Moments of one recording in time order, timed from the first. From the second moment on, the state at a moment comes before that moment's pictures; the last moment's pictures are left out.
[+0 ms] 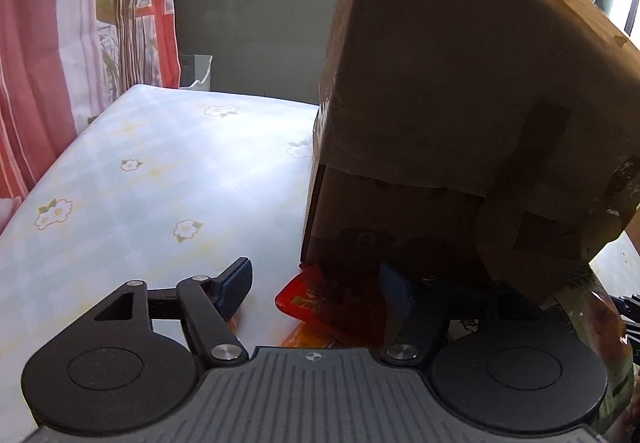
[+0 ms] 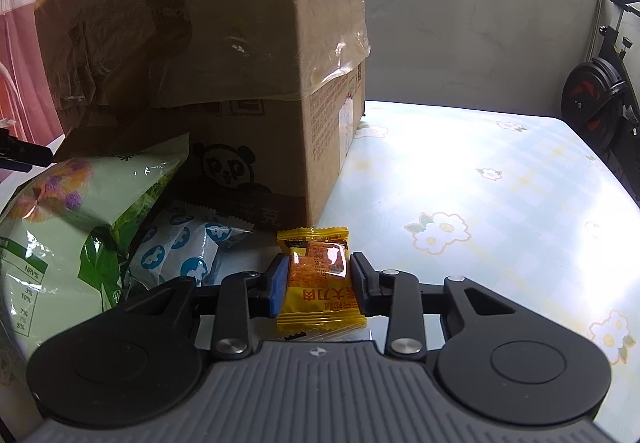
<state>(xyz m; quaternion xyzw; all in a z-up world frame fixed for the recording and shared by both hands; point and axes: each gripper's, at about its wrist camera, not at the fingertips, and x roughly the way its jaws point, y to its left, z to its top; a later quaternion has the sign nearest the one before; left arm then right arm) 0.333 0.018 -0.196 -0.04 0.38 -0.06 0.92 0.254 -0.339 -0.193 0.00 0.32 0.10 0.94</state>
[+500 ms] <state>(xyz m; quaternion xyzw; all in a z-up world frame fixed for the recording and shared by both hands) 0.349 0.008 -0.224 -0.01 0.42 -0.06 0.91 0.254 -0.340 -0.193 0.01 0.32 0.10 0.94</state>
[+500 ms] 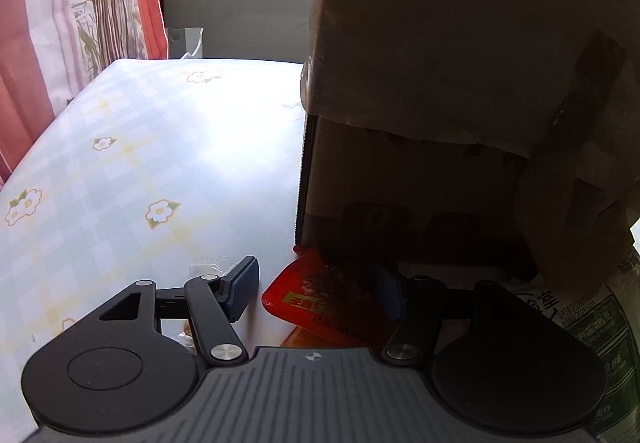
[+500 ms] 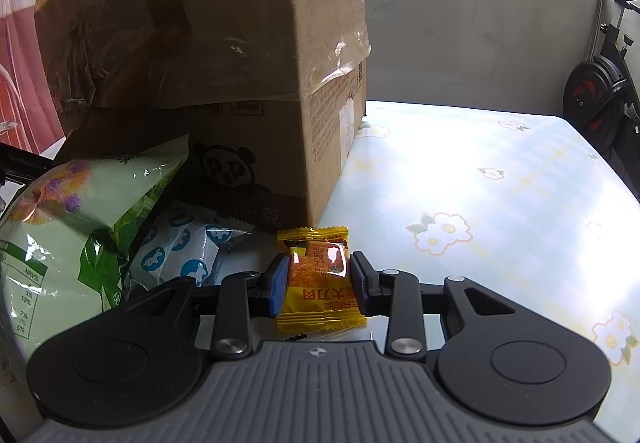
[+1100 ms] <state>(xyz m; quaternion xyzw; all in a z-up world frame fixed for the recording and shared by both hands) 0.297 0.013 -0.187 -0.01 0.38 -0.07 0.92 0.255 -0.340 -0.194 0.01 0.32 0.10 0.94</state>
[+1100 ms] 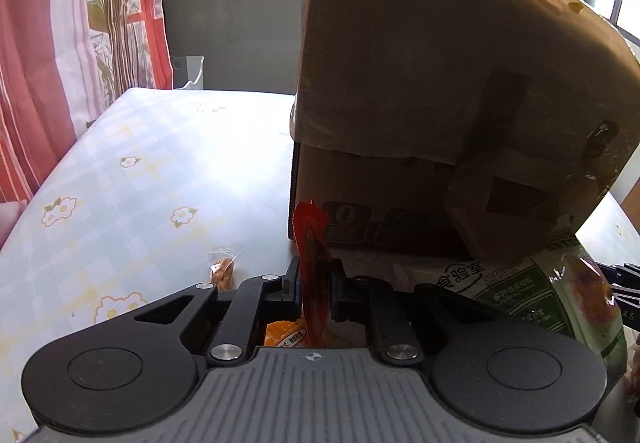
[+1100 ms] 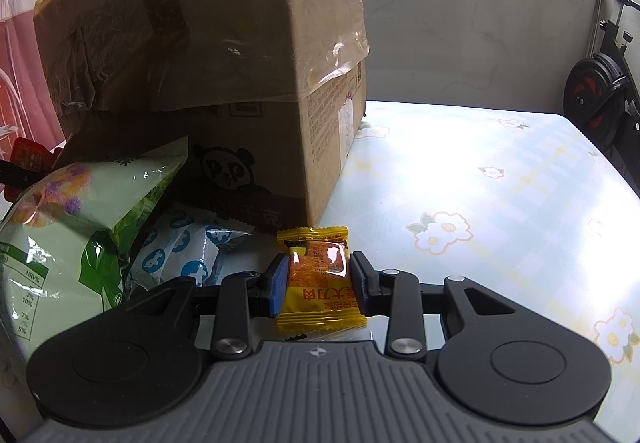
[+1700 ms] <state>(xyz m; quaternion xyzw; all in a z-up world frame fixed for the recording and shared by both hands) 0.262 0.011 -0.113 -0.03 0.30 -0.11 0.95 0.218 -0.366 -0.146 0.06 0.26 0.06 0.96</state>
